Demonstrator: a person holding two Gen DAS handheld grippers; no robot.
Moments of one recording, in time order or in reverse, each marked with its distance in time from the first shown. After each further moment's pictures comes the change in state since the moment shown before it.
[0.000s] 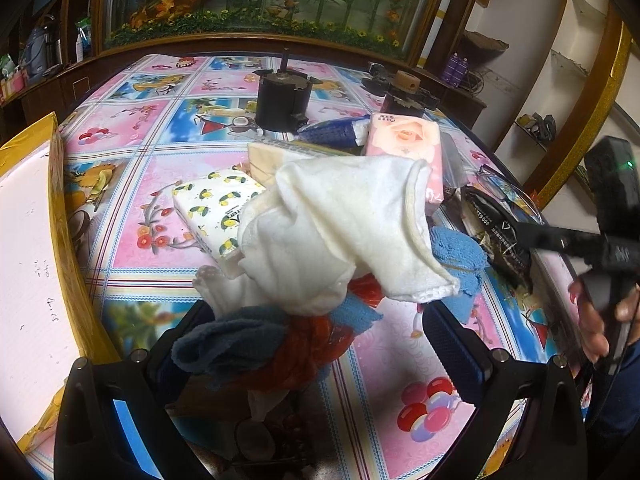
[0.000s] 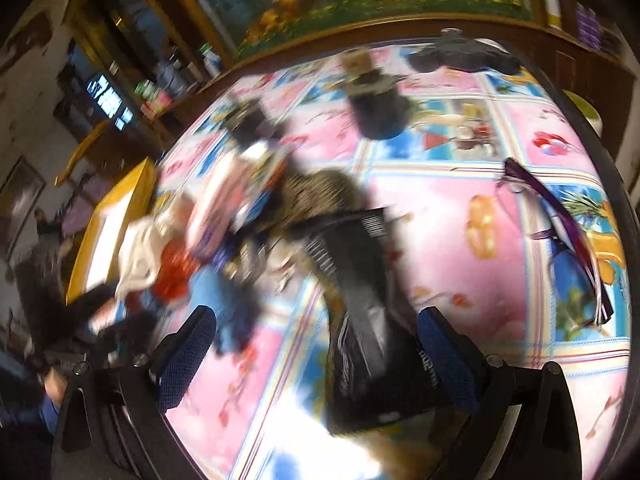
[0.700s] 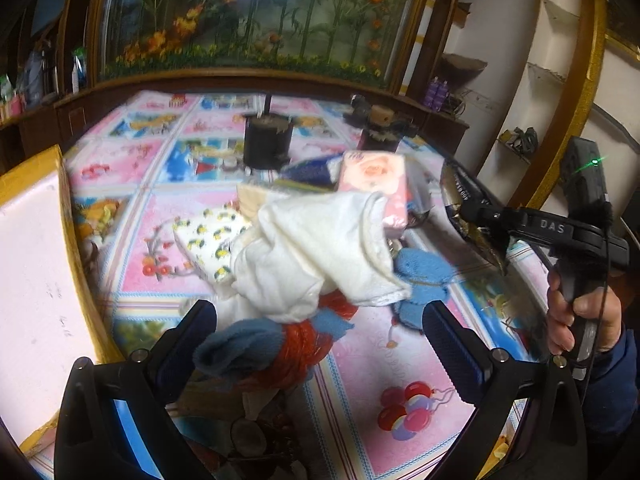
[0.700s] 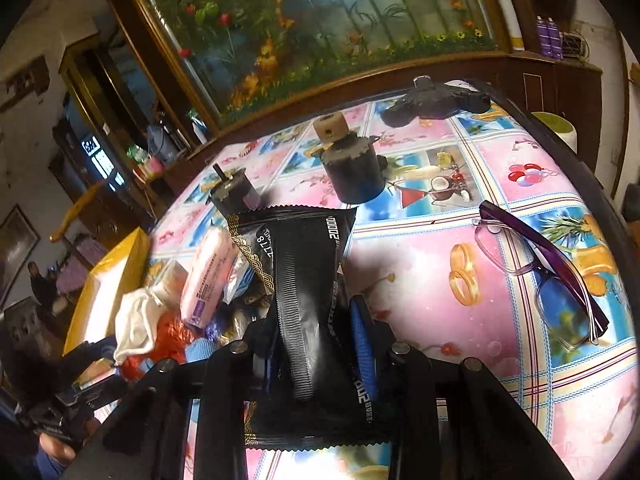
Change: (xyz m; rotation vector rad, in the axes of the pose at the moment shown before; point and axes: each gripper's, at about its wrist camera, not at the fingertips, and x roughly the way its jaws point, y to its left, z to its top) left arm -0.031 -0.013 -0.007 0.066 -0.165 -0.020; right arm -0.012 -0.014 0.005 0.114 -0.268 -0.036
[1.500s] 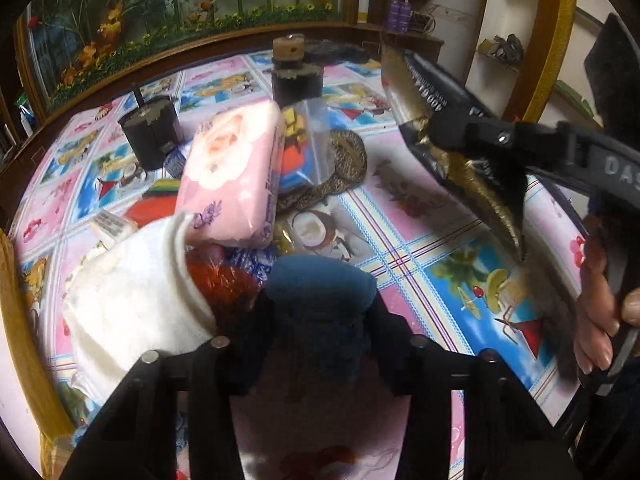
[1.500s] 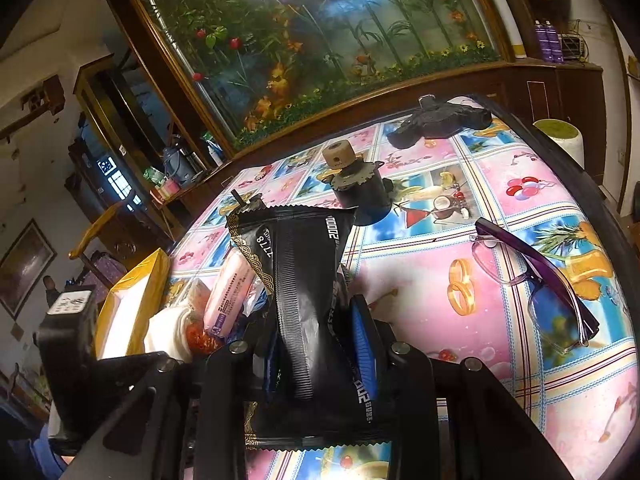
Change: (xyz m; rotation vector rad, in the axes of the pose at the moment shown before) left arm 0.086 -0.087 0.020 0.207 0.266 0.028; right arm -0.016 -0.008 0.000 0.017 -0.075 0.074
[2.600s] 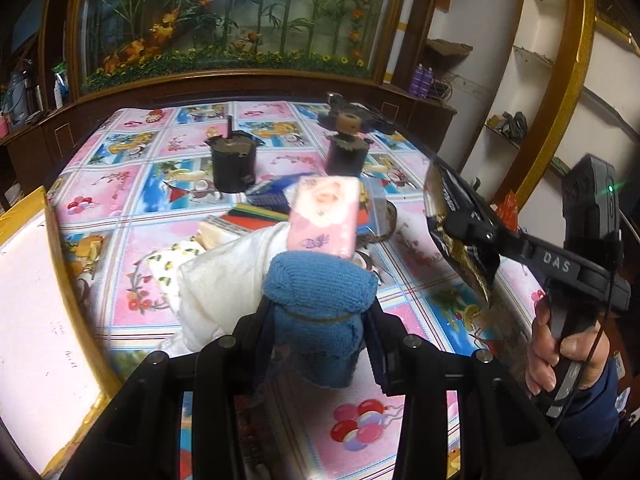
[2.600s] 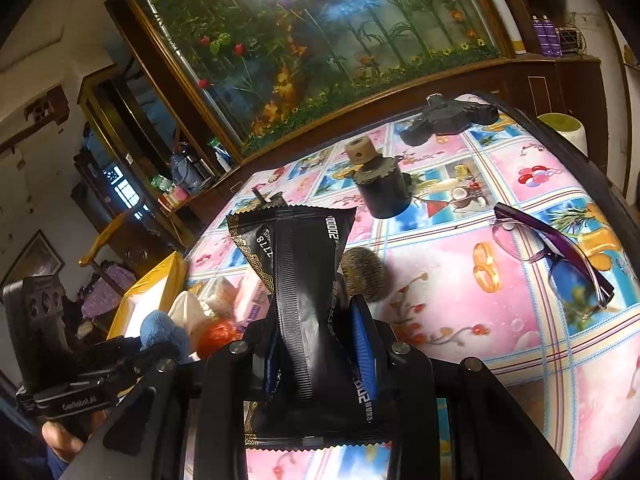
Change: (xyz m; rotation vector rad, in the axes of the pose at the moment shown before) left arm -0.087 0.066 -0.017 -0.169 -0.196 -0.052; right arm -0.007 0.026 -0.012 0.030 -0.020 0.035
